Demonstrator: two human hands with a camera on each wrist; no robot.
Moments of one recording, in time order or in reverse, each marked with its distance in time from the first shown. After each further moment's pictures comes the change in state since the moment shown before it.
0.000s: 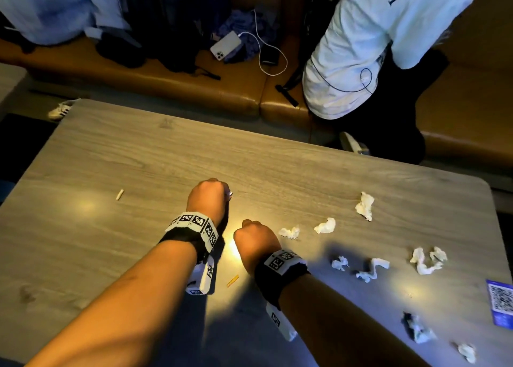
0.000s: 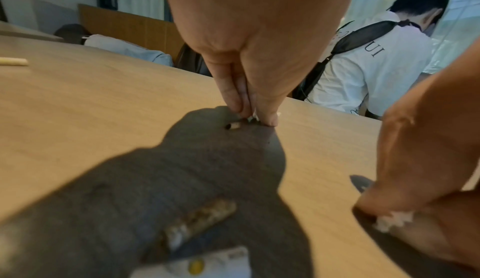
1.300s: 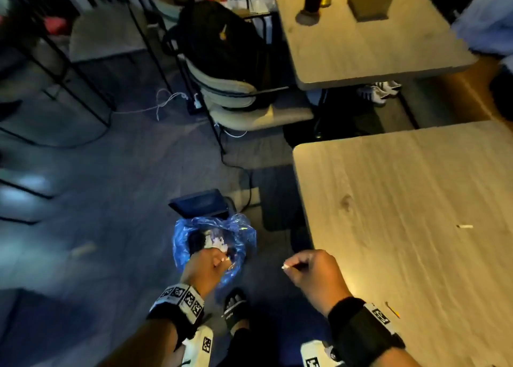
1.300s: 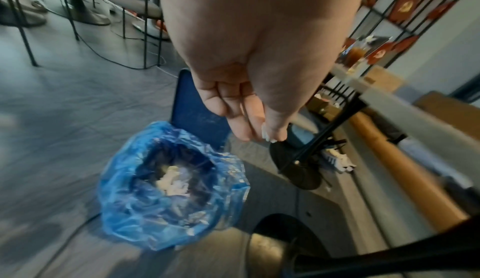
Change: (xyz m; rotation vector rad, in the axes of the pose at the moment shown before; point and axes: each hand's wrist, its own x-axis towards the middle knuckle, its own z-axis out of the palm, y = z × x) left_hand -0.524 -0.309 0.148 -0.895 0.246 -1.291; right_hand 0.012 -0.383 0.127 0.374 -0.265 -0.553
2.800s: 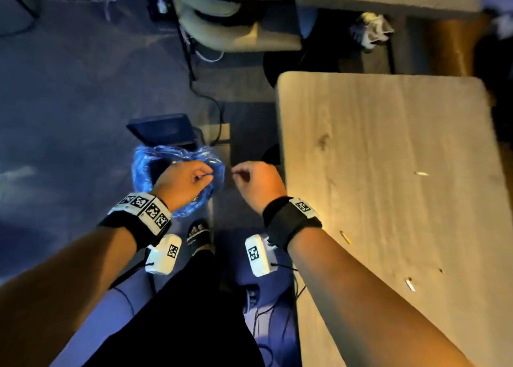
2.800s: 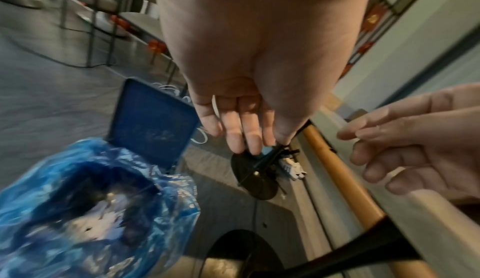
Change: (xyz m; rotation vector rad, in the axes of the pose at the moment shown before) left_hand 0.013 0.033 -0.008 -0.115 0.019 0.286; right_hand 0.051 -0.025 0.039 -0.323 -0.019 -0.184
